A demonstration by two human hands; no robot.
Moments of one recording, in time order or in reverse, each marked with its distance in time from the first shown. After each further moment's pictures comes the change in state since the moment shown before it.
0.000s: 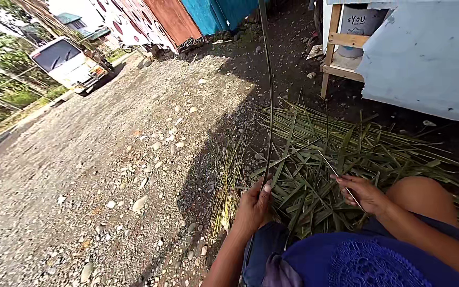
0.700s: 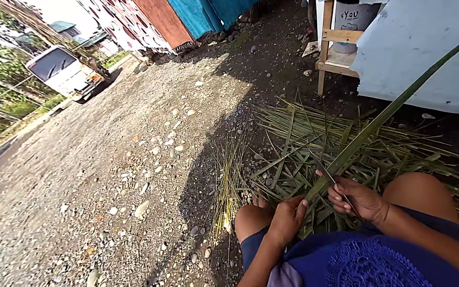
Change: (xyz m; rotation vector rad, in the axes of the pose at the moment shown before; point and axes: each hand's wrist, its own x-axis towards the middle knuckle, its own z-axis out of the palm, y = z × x) left_hand 0.008 -0.033 0.087 0.235 -0.212 0.079; right_hand -0.015 -0.001 0.014 0.328 -0.631 -0.073
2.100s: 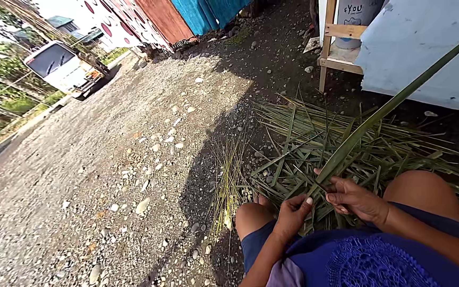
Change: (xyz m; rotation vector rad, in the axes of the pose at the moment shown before) left_hand 0.003 0.000 0.013 -0.511 0.003 -0.228; right_hand -0.002 -0.005 0.031 -0.370 0.154 0.054
